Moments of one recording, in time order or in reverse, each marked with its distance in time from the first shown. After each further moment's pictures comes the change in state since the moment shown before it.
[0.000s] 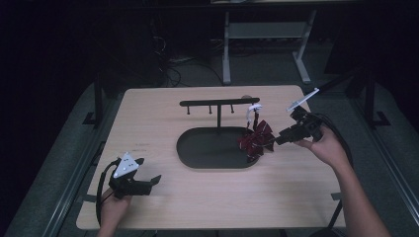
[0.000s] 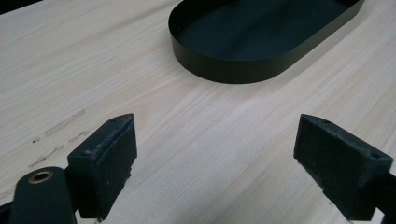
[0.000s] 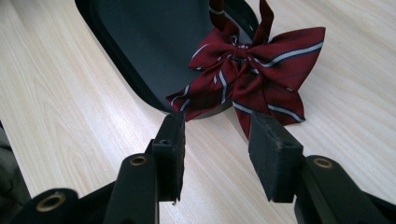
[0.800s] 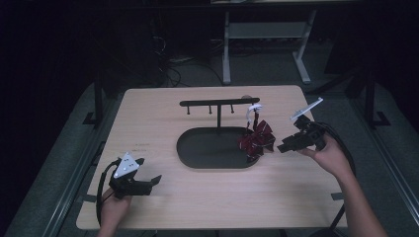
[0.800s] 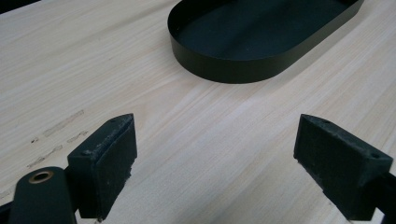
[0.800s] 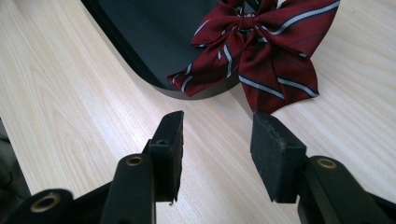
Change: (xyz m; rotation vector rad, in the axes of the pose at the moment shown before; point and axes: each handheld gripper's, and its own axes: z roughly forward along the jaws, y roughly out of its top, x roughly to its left) left arm 0.000 0.000 0.000 0.007 -0.001 0.012; right arm 0.000 -0.026 0.008 -0.008 0.009 0.021
